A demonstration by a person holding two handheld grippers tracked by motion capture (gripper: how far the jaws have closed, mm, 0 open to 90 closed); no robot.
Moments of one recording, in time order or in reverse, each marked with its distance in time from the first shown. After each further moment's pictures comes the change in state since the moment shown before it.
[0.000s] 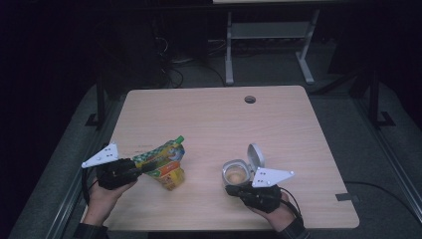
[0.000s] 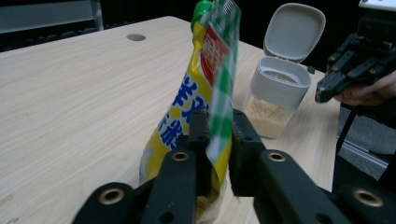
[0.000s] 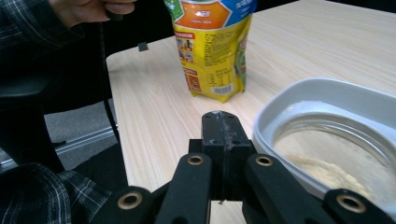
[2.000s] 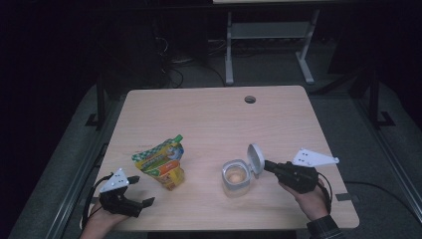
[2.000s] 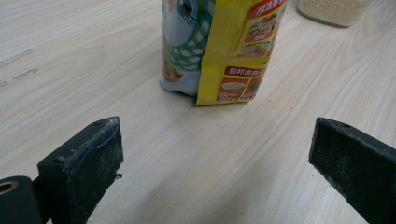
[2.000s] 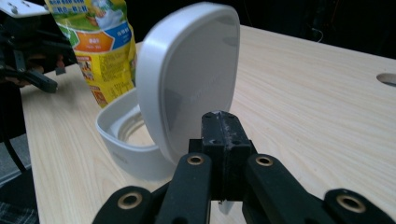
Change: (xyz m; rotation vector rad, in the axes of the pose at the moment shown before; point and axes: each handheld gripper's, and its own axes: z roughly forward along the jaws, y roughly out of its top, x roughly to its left) left arm -0.003 -0.080 0.006 0.250 0.171 0.005; right arm -0.058 -0.001 -0.070 -0.077 -0.249 0.063
